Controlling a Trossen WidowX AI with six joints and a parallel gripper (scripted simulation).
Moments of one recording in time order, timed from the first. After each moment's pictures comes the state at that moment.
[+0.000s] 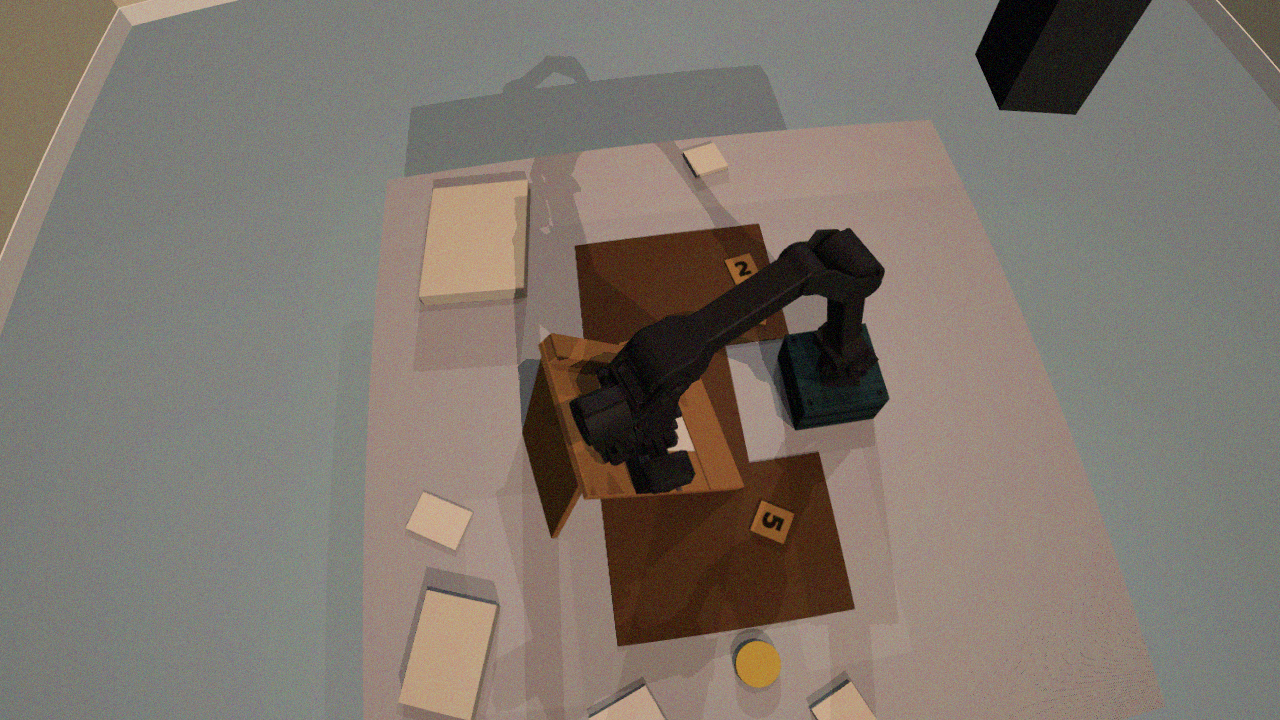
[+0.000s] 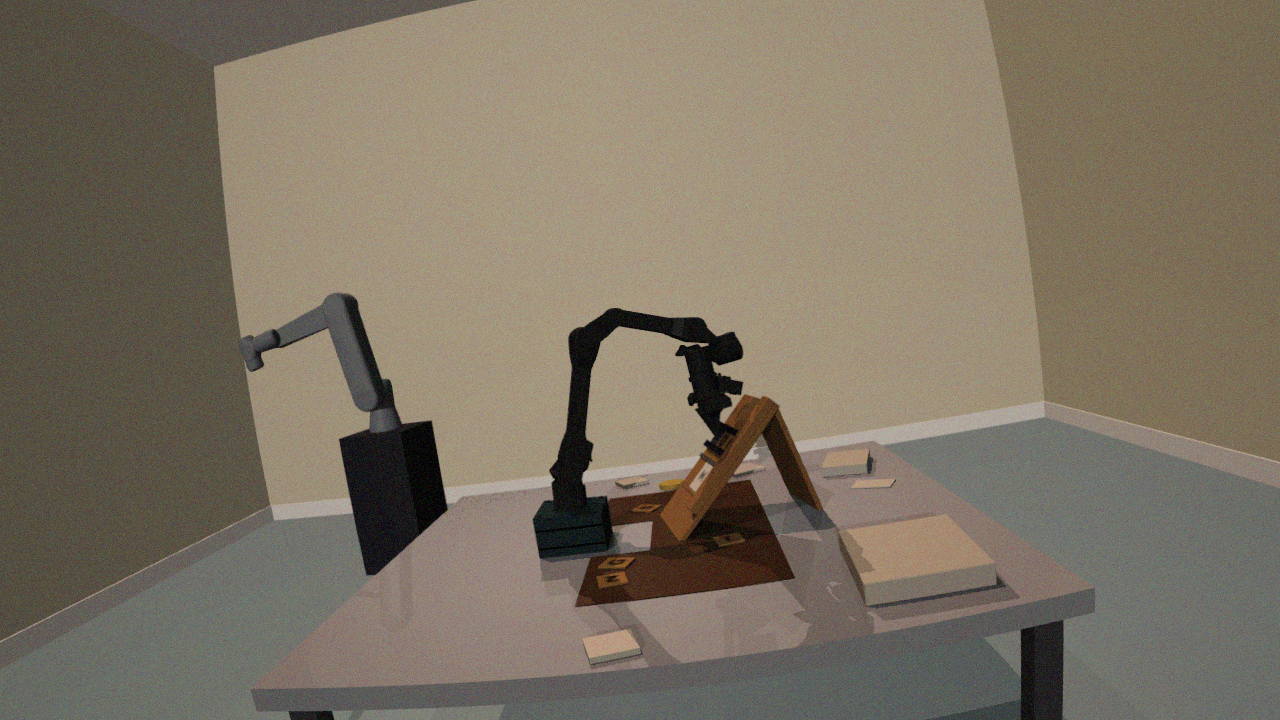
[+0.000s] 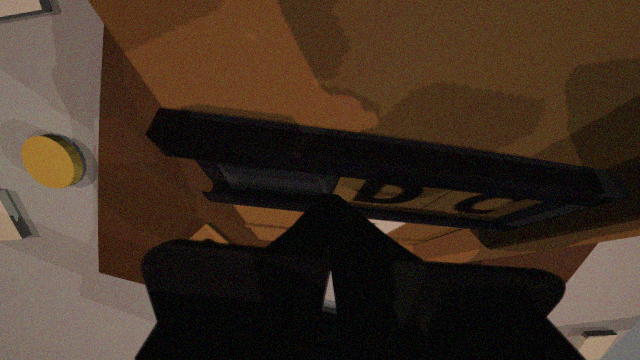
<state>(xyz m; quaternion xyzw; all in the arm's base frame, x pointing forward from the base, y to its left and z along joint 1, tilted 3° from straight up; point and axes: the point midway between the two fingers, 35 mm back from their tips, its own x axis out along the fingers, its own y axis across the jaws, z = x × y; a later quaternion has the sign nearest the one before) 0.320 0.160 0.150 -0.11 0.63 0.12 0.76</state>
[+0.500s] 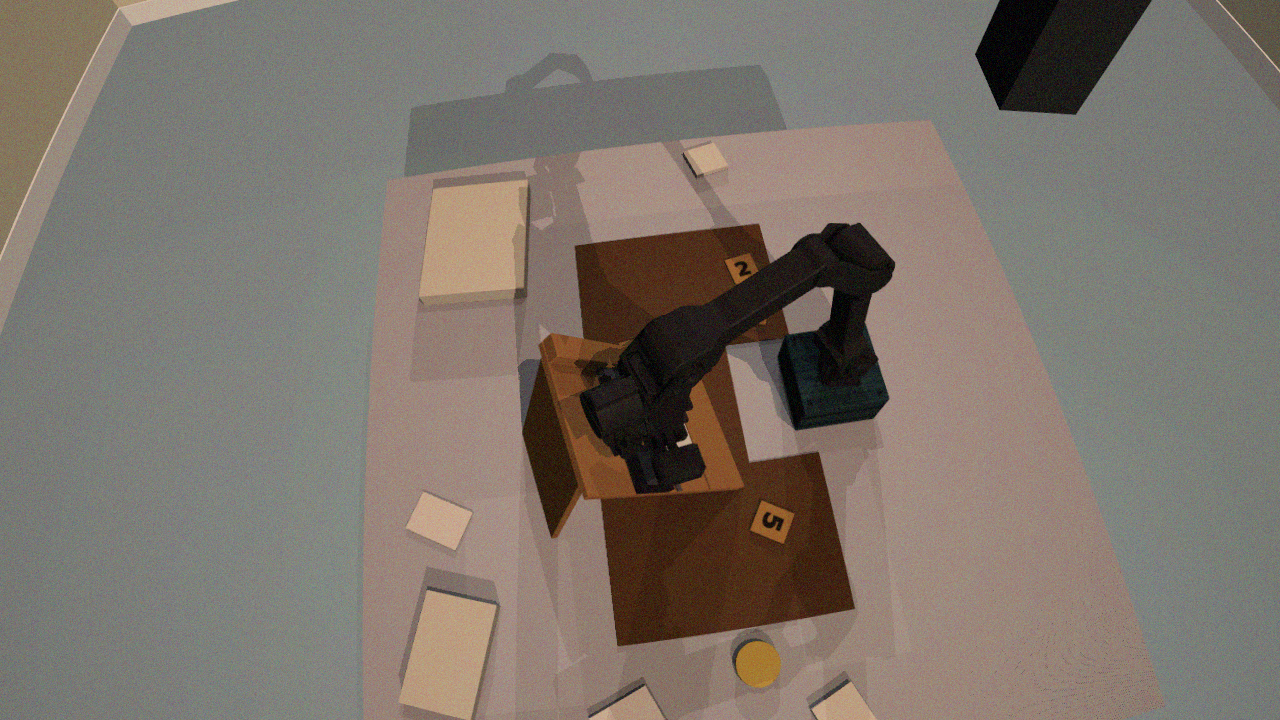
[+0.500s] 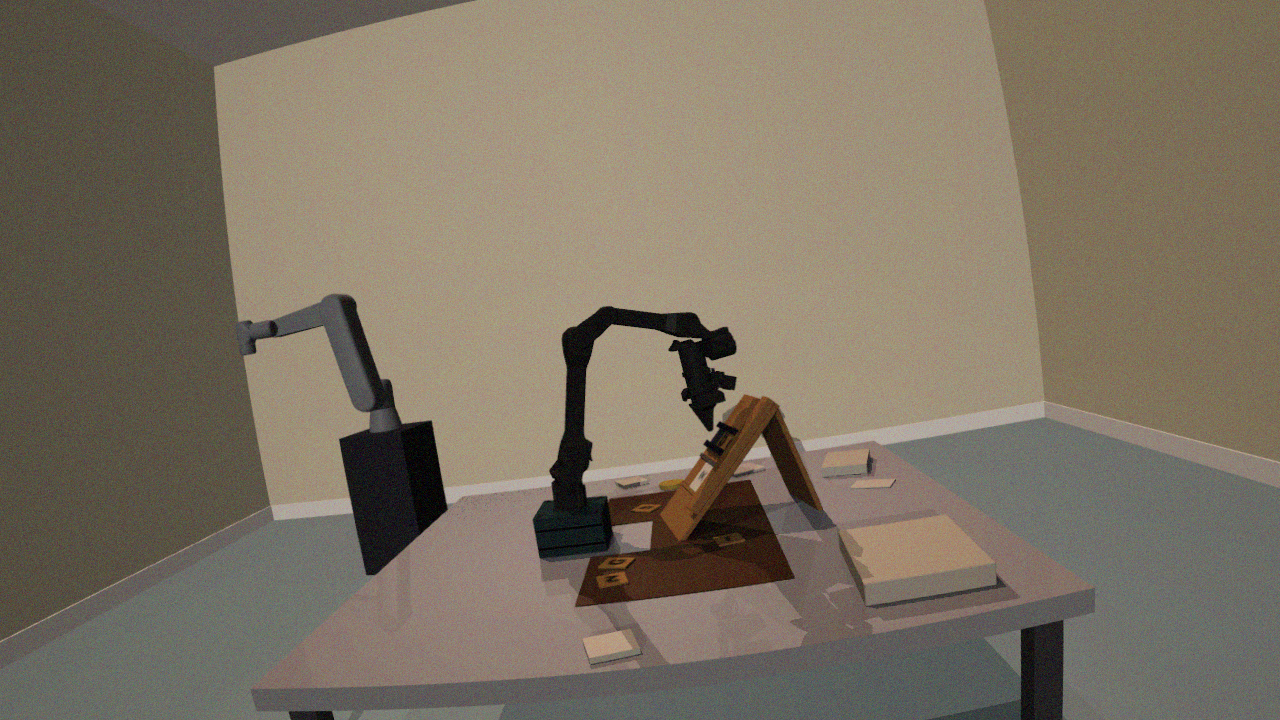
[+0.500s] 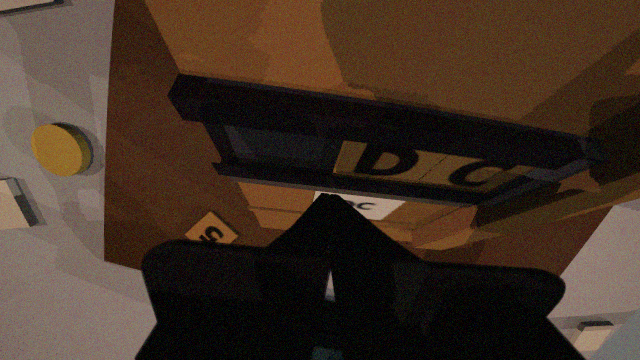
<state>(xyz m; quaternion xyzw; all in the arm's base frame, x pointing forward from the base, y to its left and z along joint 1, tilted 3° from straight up) 0.307 0.155 0.162 -0.11 0.63 0.12 0.76</state>
